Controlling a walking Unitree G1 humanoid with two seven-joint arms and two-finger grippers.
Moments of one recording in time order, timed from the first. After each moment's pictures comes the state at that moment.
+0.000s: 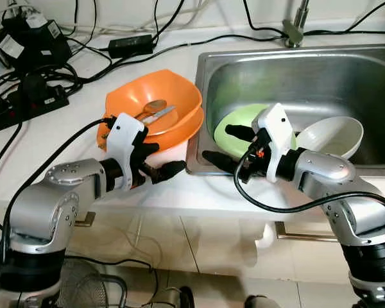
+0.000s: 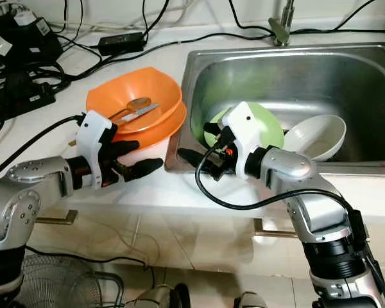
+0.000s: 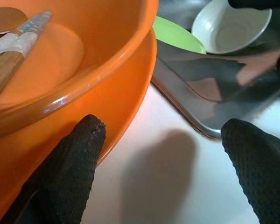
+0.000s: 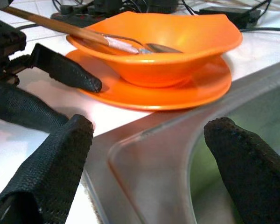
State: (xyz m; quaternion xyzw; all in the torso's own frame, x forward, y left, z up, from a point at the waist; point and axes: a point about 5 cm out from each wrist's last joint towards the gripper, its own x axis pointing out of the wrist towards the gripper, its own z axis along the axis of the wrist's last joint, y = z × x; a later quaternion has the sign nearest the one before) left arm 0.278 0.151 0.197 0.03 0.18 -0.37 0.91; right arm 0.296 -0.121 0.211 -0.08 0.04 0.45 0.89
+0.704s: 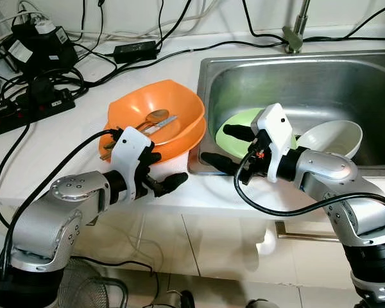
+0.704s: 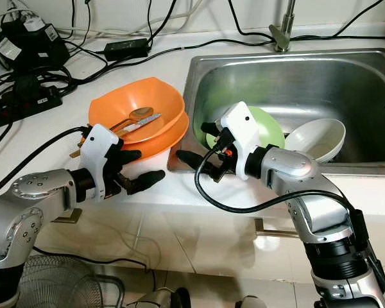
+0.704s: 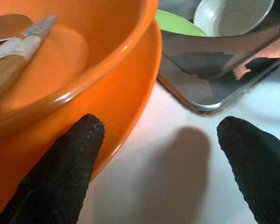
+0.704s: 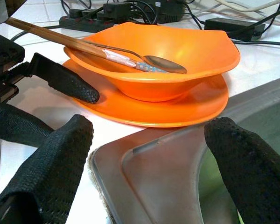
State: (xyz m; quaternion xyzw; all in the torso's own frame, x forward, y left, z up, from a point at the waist) left arm 0.273 0.149 0.188 0.06 0.16 -0.35 0.92; right arm 0.296 -0.121 0.212 -0.09 0.04 0.45 0.88
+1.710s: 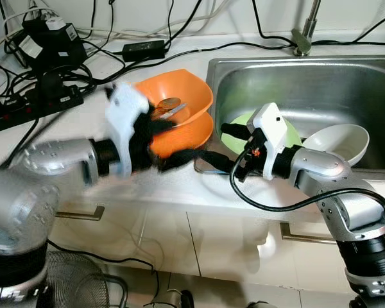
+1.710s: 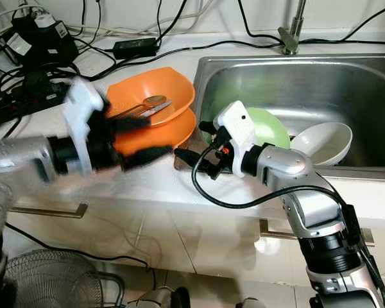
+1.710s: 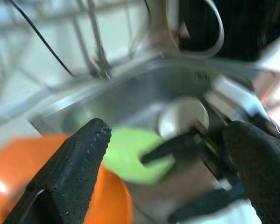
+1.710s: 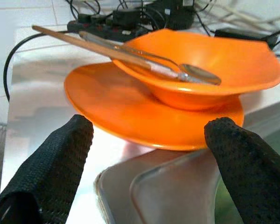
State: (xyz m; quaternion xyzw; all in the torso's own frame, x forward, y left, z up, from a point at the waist) left arm 0.262 0.138 0.307 0.05 -0.05 -0.45 0.89; right arm 0.304 -0.113 0.214 -0.09 0.02 0.46 0.88
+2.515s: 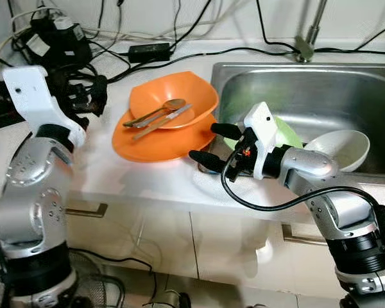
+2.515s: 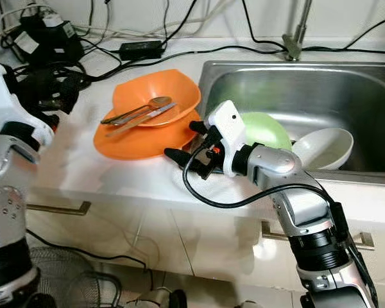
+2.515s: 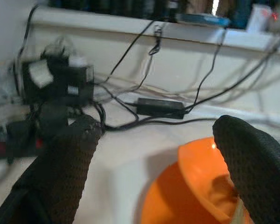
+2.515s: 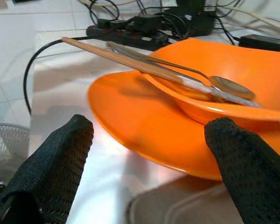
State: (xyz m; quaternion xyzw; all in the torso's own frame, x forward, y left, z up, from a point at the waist) left arm 0.296 0.203 0.245 -0.12 -0.10 0.02 0.99; right arm 0.304 -0.099 0.207 -0.07 0.03 0.48 0.88
